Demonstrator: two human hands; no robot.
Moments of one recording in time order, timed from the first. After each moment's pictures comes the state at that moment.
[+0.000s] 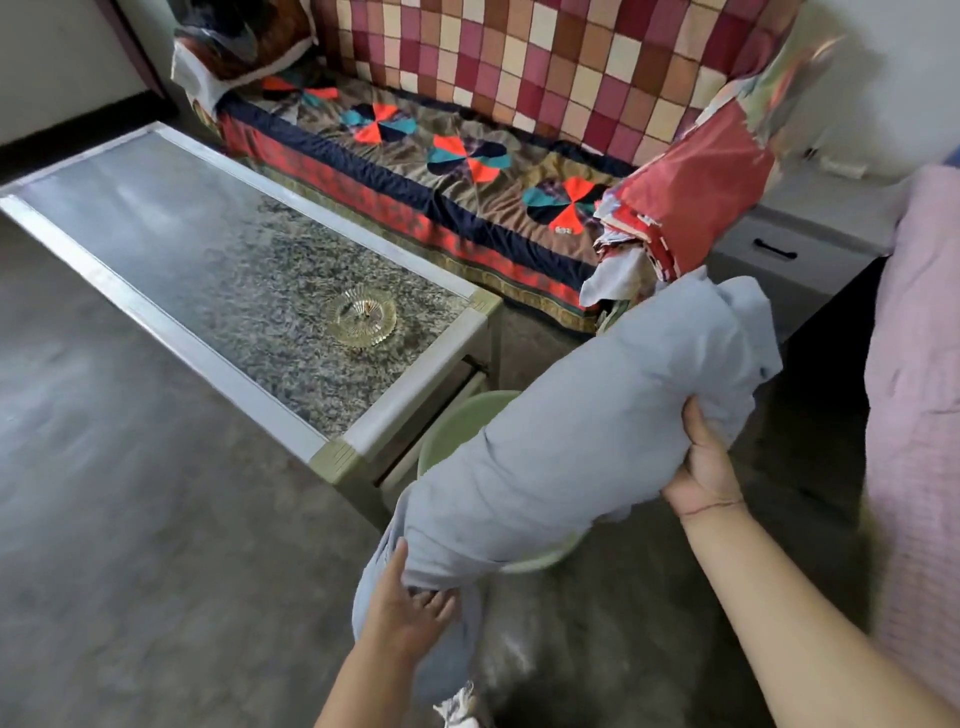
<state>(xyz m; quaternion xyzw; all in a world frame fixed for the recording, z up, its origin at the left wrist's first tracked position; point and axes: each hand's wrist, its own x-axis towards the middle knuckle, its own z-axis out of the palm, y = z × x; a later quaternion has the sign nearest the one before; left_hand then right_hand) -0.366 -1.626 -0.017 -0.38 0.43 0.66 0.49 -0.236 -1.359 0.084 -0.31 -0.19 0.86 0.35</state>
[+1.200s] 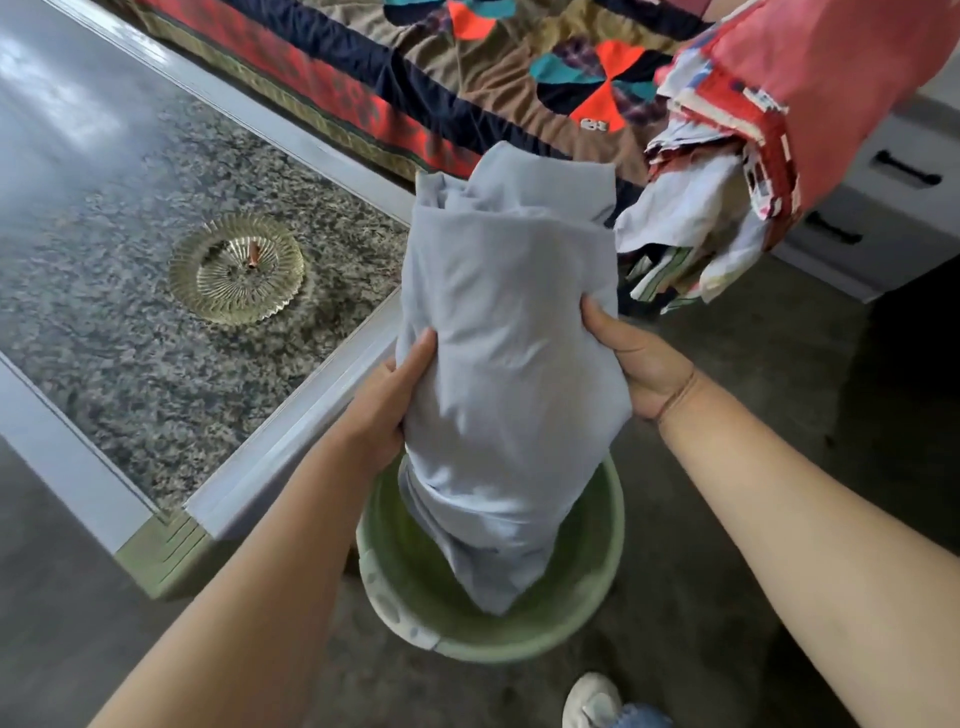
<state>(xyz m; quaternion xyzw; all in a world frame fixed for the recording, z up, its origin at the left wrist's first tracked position) -0.598 -1.346 -0.143 0.03 0.63 0.61 0.49 -0.452 -1.152 -0.112 -0.18 -0.38 0.91 -0.01</state>
